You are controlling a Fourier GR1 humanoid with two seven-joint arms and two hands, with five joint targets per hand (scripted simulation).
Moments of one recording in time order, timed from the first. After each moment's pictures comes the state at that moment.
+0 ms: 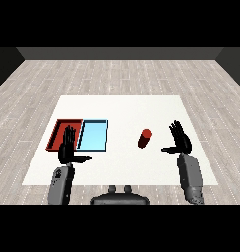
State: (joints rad) left arm 0.00 0.05 0.07 -1.58 0.12 -0.10 -0.47; right arm -0.23 -0.24 -0.27 -1.17 -0.25 0.39 -0.33
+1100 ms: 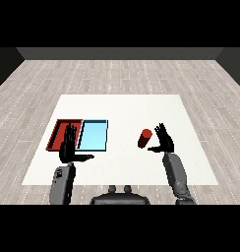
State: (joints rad) left arm -0.01 0.04 0.06 -1.63 0.11 -0.07 -0.43; right arm -0.31 -0.12 -0.19 -0.97 -0.25 0.33 -0.40
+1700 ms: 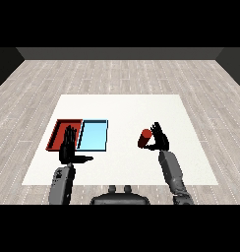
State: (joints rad) left arm 0.00 0.04 0.06 -1.60 0.13 -0.11 -0.47; right arm -0.37 -0.10 -0.16 -0.91 -0.26 0.30 -0.39
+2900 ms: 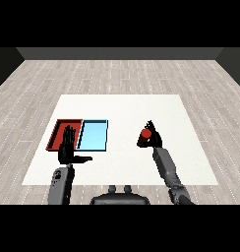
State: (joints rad) left arm 0.01 0.05 0.06 -1.62 0.13 -0.10 -0.46; right arm -0.49 -0.06 -0.15 -0.72 -0.23 0.23 -0.45
